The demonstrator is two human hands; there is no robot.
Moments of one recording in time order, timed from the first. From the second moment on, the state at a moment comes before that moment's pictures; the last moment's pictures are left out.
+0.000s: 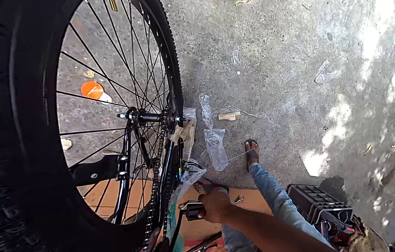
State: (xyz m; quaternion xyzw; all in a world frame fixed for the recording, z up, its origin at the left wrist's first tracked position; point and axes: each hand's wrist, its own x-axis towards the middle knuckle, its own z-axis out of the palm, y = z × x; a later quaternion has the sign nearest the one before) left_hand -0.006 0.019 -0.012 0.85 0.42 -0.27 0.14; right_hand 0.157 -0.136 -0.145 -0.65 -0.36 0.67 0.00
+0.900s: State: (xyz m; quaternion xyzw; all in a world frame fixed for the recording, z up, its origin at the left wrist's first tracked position) left_hand 0.000 0.015 -0.016 0.91 0.31 -0.23 0.12; right_hand 0.218 -0.135 -0.113 -0.68 -0.30 0.63 0.20
